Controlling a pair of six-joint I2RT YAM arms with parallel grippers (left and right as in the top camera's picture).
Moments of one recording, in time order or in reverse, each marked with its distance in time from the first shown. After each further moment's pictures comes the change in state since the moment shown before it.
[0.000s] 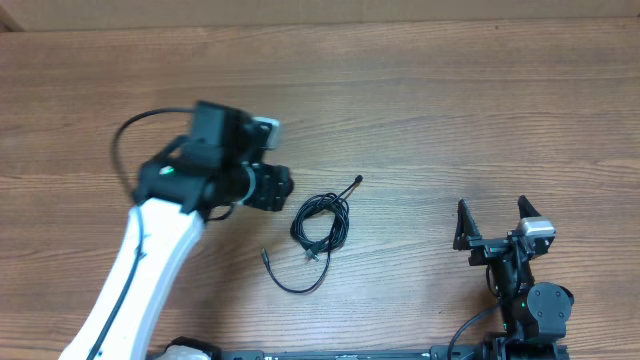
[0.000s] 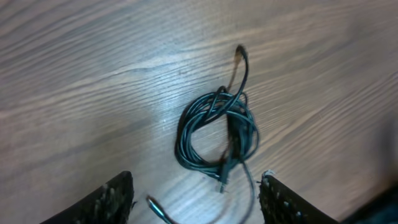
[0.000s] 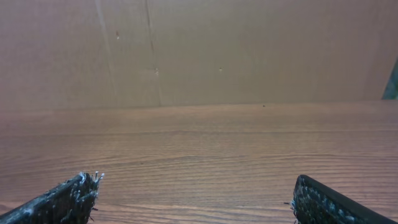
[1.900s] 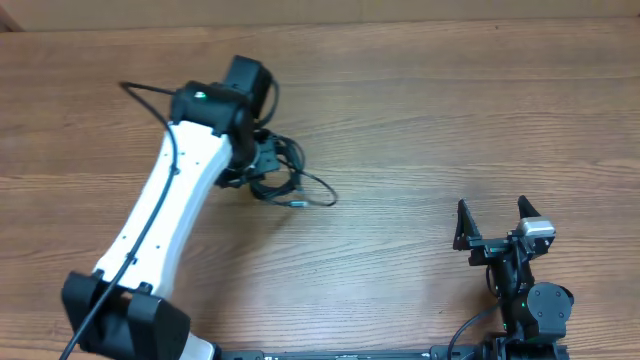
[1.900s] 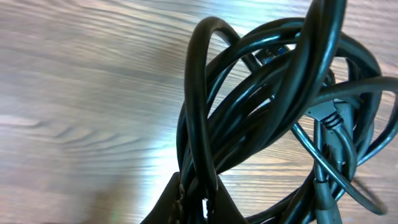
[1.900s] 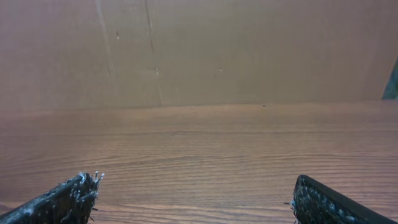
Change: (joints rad) left arm 0.019 0.307 0.376 -0.394 -0.269 -0.495; right arm 0.000 0.000 0.000 0.001 -0.008 0.013
